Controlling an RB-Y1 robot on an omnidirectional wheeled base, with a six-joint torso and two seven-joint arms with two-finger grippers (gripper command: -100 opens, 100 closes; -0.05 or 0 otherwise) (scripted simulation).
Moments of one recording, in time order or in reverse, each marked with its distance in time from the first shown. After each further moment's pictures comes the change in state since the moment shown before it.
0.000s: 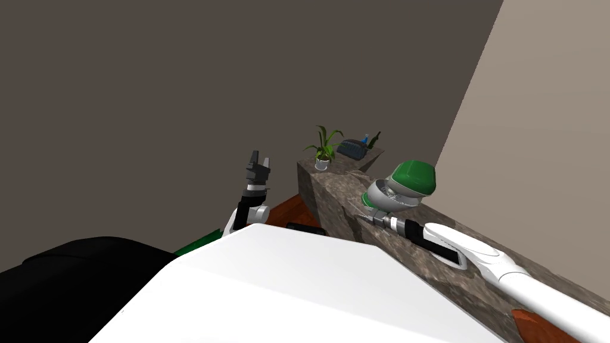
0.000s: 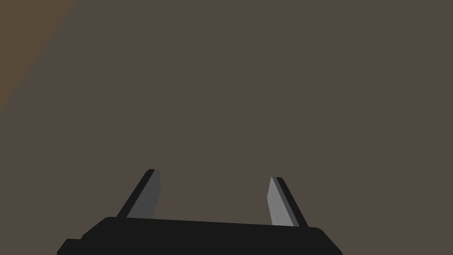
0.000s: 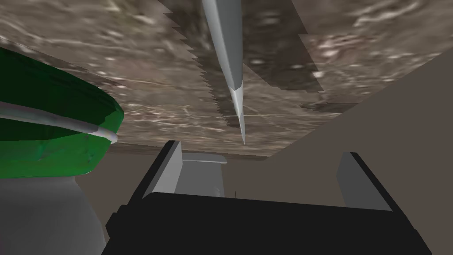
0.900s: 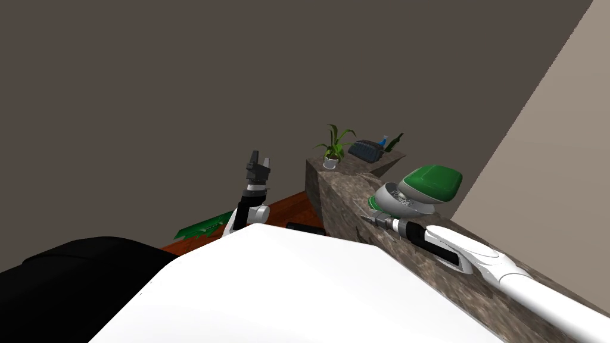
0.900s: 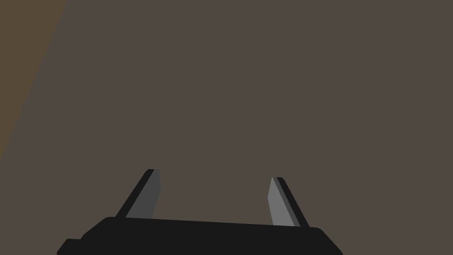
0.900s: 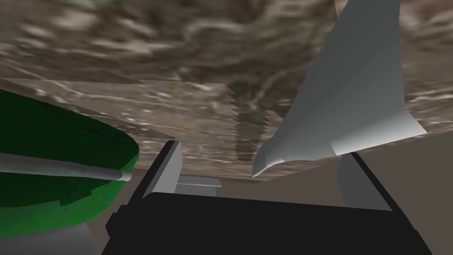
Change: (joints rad) left arm 0.000 0.000 0.000 0.000 0.000 0.000 0.000; right arm -0.022 0.002 0.046 0.068 0.008 0.073 -0.050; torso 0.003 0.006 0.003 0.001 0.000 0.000
